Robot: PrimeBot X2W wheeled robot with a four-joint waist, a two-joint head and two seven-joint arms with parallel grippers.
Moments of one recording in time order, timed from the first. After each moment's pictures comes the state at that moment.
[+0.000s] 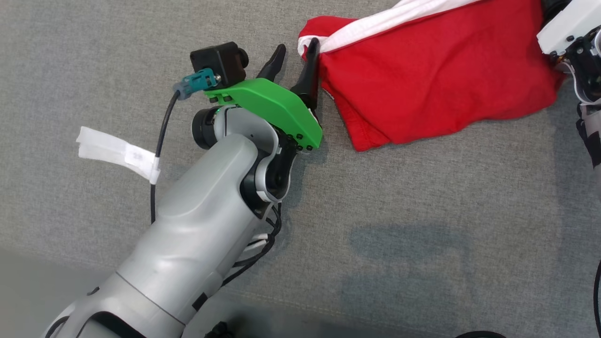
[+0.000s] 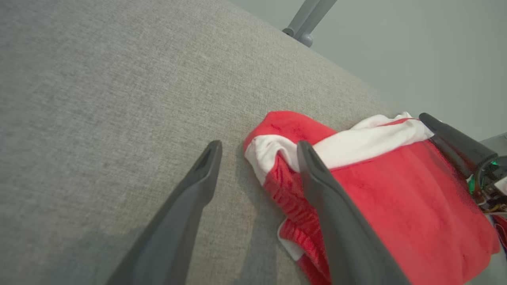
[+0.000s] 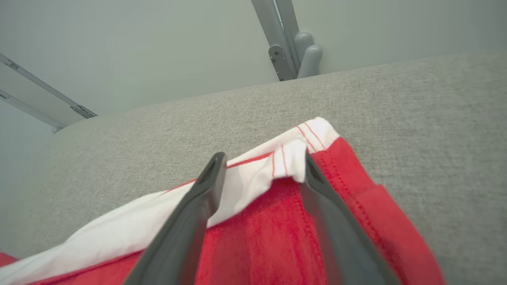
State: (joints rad) left arm -0.92 0.05 -0.80 0.50 -1.15 0.25 -0.12; right arm -1.02 -0.36 0.11 0.66 0.63 0.13 0.18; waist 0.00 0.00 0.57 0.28
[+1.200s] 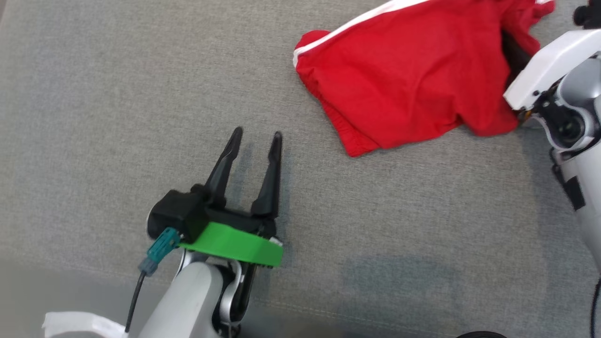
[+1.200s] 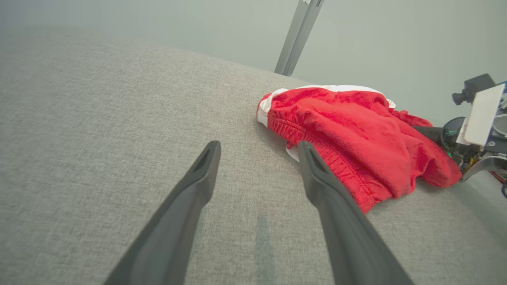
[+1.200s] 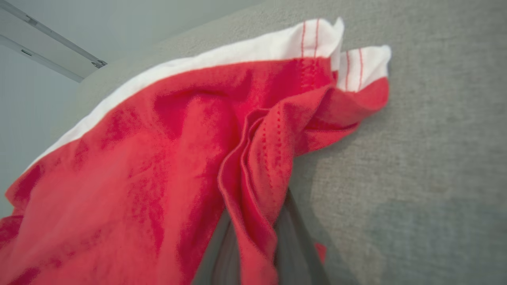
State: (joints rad) left arm -0.36 0.07 -0.51 0.09 -0.50 0.07 -0.26; right arm -0.87 -0.41 0.26 0.57 0.77 0.13 0.31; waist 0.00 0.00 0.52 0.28
